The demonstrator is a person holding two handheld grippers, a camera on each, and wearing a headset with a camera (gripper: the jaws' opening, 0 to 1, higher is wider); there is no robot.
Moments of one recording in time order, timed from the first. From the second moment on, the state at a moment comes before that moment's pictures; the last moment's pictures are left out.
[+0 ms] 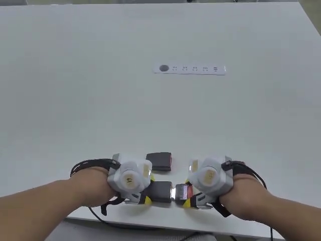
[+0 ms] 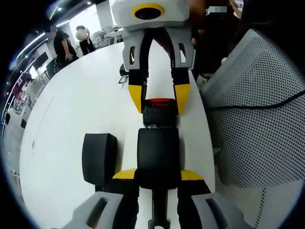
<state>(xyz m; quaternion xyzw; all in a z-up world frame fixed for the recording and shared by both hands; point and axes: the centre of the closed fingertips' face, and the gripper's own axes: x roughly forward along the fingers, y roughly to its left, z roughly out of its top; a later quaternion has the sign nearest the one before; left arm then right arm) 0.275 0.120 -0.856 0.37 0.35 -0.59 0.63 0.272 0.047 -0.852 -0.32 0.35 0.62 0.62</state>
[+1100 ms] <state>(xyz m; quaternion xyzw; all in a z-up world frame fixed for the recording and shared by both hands) 0.283 0.115 -0.815 0.32 0.35 -0.56 0.68 0.272 0.052 -0.818 -0.28 0.33 0.62 0.65</state>
